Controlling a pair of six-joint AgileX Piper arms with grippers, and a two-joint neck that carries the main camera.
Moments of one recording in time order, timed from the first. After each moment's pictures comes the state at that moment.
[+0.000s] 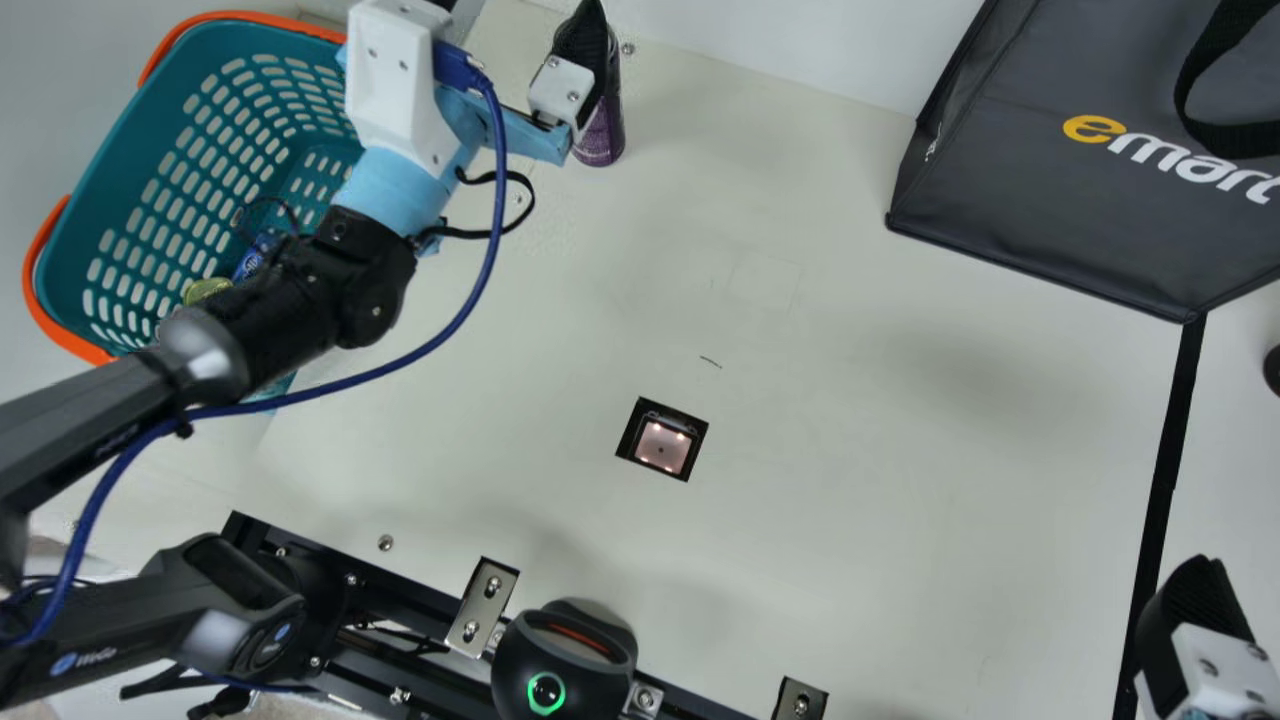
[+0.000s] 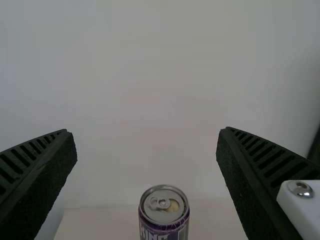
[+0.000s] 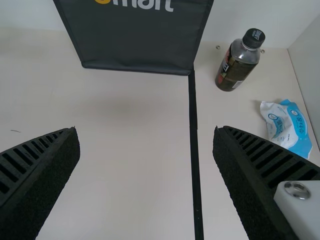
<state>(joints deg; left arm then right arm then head) -14.1 81.6 -41.0 -11.6 -34.7 7.1 0.6 42.7 -69.8 -0.8 69.6 0.0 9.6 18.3</state>
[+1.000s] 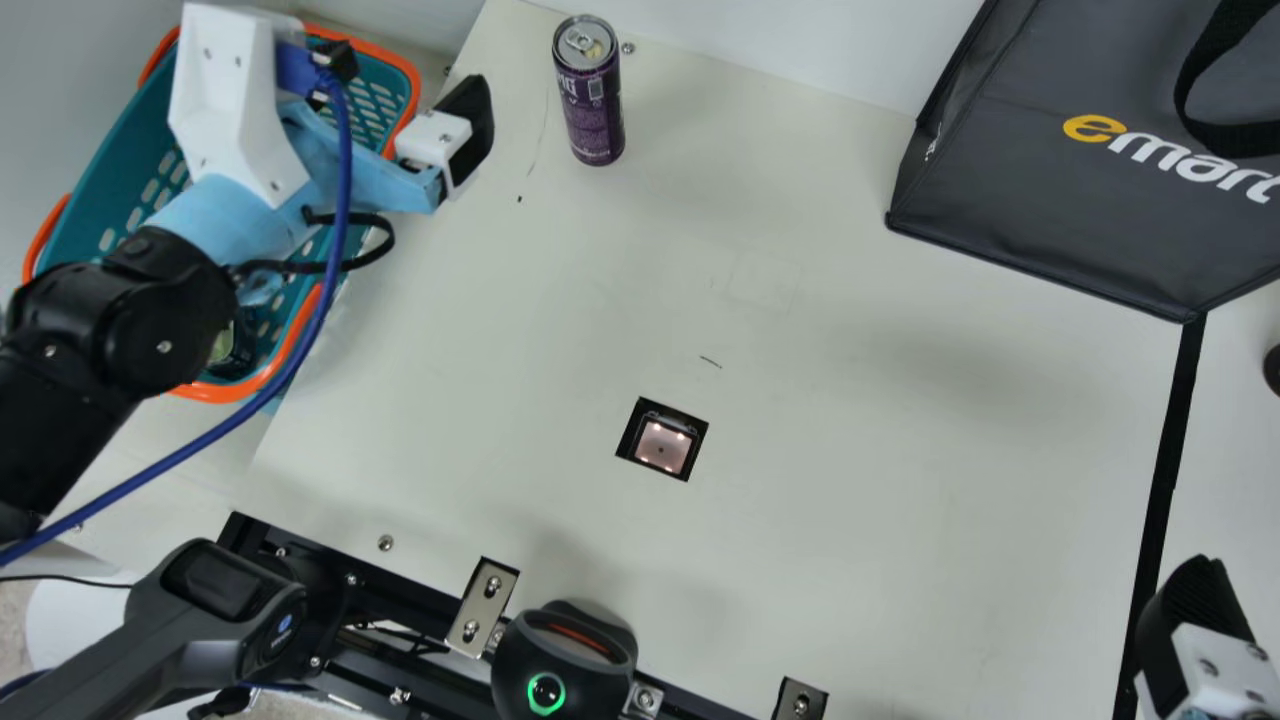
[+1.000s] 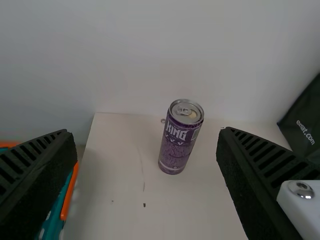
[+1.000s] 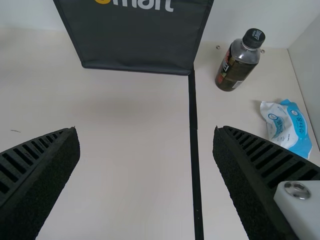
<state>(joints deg) -4.6 57.2 -43.1 -11.3 12.6 3.1 0.6 42.7 -69.8 -0.8 69.6 0.0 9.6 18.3</state>
